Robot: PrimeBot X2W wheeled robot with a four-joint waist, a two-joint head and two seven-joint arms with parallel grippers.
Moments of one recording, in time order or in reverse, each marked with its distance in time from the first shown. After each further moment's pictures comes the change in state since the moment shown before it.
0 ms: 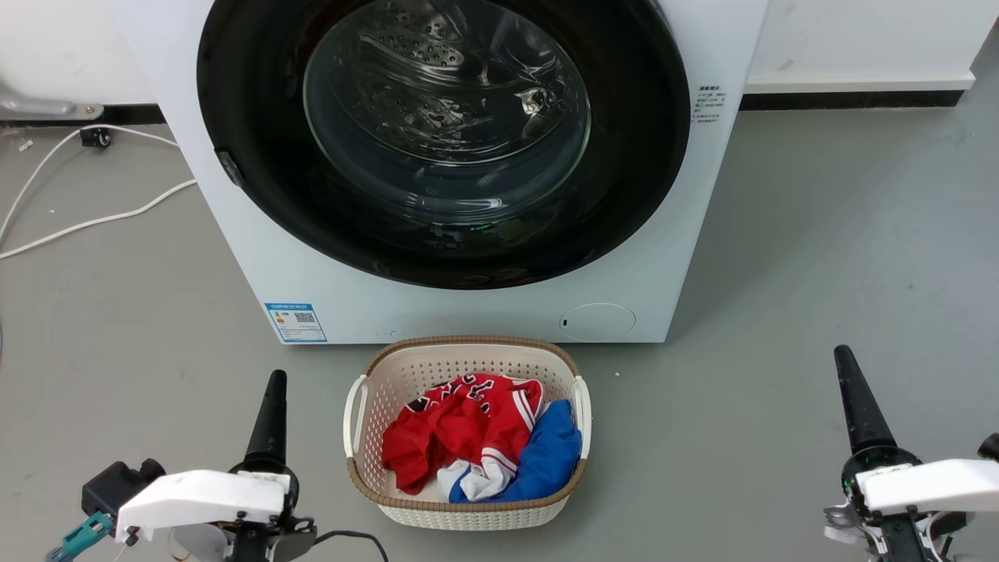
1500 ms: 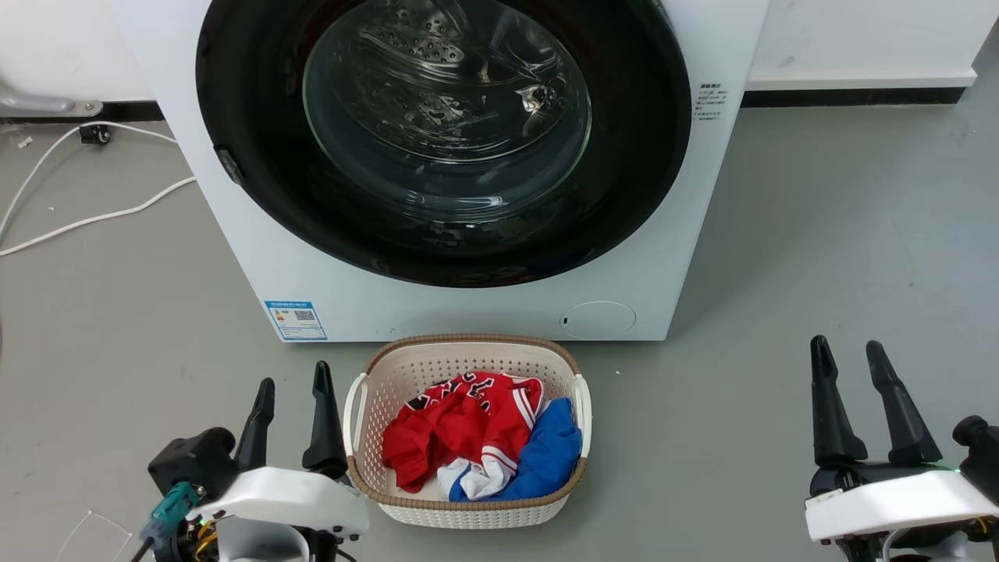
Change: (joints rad) left arm 0.033 0.071 -0.215 -0.120 0.690 0.201 -0.148; right arm 0.066 0.000 0.059 -0.186 -0.776 0.000 -0.147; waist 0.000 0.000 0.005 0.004
